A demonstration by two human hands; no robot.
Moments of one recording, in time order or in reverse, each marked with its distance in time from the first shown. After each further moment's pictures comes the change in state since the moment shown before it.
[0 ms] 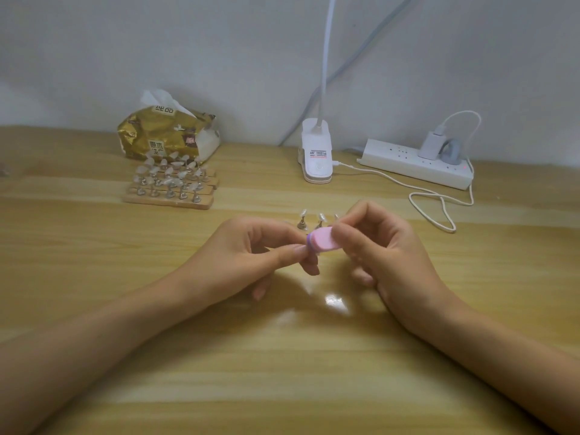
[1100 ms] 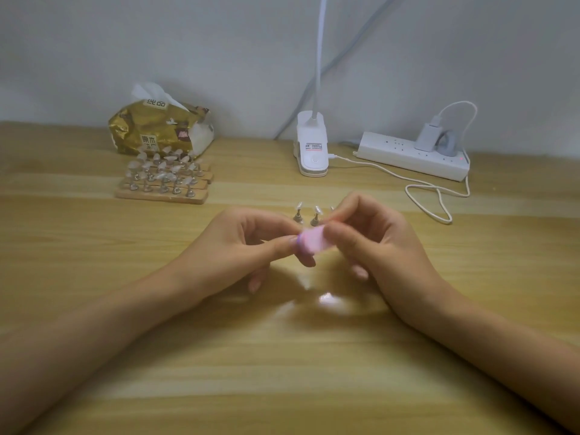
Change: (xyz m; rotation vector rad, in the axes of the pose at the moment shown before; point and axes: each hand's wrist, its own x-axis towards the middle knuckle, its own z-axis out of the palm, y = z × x) left_hand 0.001 0.004 0.002 -0.032 0.035 -0.031; right_hand 0.001 0.000 -0.001 -0.096 -0.014 -0.042
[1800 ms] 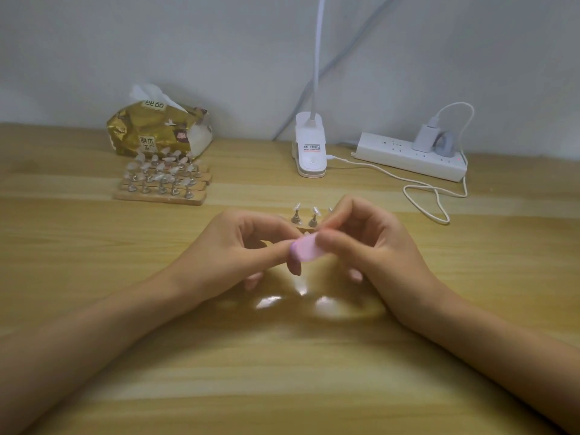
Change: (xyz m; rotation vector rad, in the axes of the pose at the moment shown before) left_hand 0.000 -0.004 -0.002 0.004 -0.011 0.029; right_hand 0.000 -0.002 0.001 0.030 -0.030 -0.007
